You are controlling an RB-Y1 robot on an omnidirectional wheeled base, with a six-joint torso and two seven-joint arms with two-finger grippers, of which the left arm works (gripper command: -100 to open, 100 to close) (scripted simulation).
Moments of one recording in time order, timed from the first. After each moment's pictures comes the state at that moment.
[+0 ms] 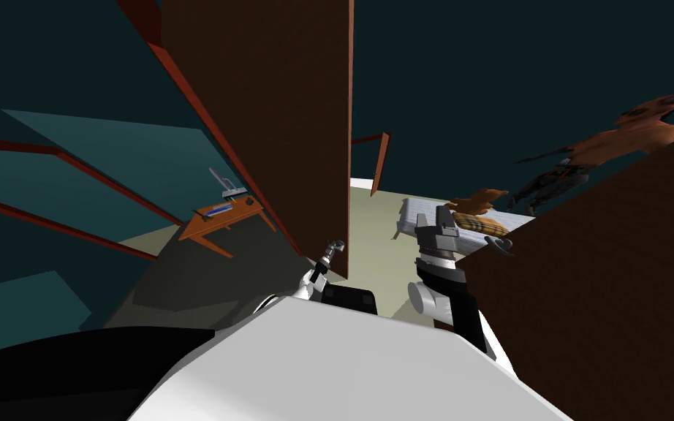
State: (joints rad) arm -0.15 0.05 -0.19 -0.62 -0.08 -0.82 0.11
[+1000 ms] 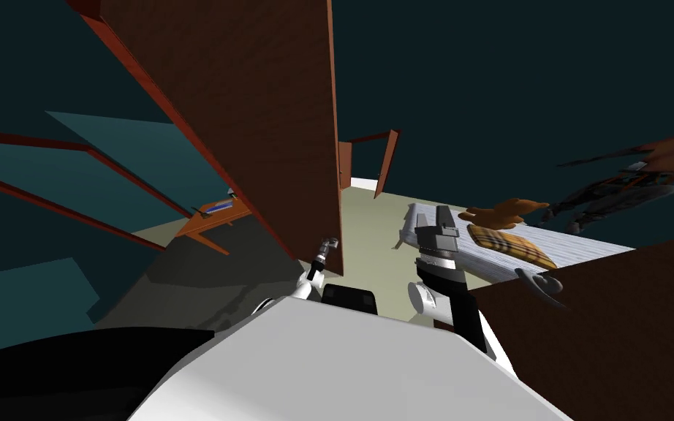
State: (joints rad) arm -0.14 0.04 -0.06 -0.66 -0.02 -0.78 0.05
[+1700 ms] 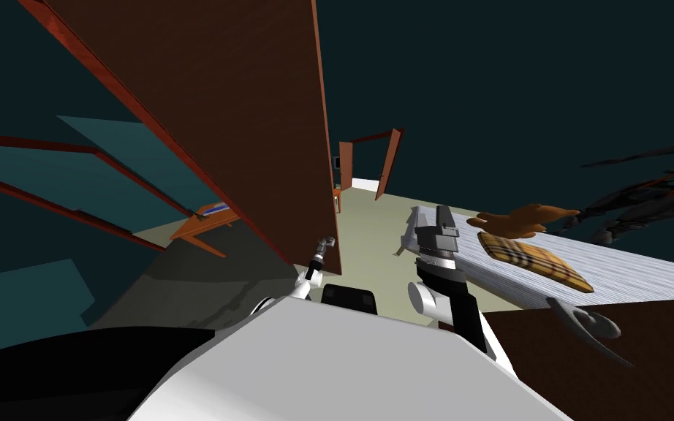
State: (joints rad) arm -0.15 0.05 -0.01 -0.62 0.01 -0.79 0.03
